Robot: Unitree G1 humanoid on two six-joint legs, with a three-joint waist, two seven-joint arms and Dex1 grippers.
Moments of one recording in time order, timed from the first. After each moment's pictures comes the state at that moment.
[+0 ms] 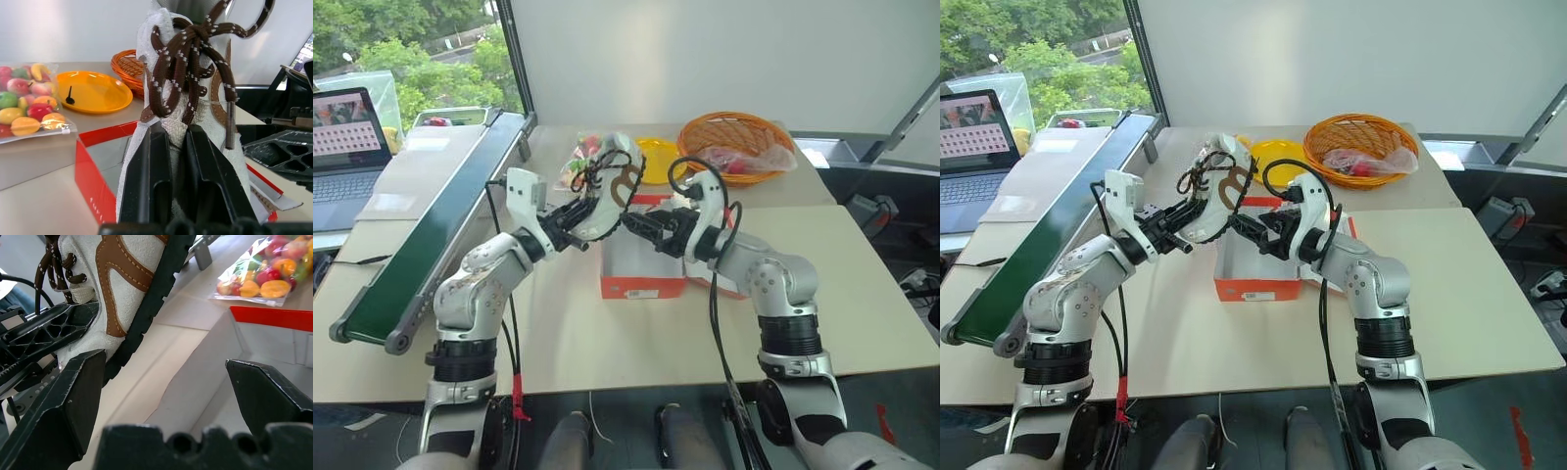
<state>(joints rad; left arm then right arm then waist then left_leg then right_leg) -0.54 0.30 0.14 -0.11 -0.54 0.66 -0.50 -0.70 -0.19 -0.08 0.02 0.59 0.89 0.44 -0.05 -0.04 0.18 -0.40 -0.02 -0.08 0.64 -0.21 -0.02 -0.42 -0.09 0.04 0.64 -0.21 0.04</state>
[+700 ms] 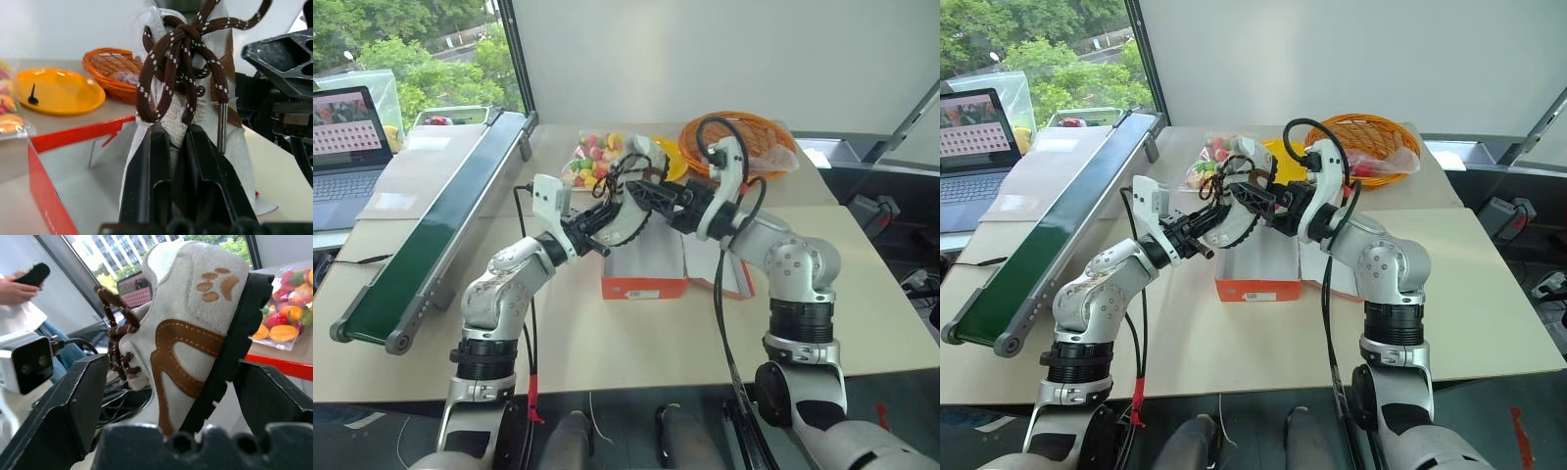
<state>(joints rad) -0.54 0.23 0.09 -0.10 -0.52 0.61 -0.53 -0.77 -0.18 -0.20 -0.04 0.72 0.99 0.39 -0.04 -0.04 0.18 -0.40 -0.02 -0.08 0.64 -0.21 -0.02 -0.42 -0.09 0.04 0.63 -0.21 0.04</state>
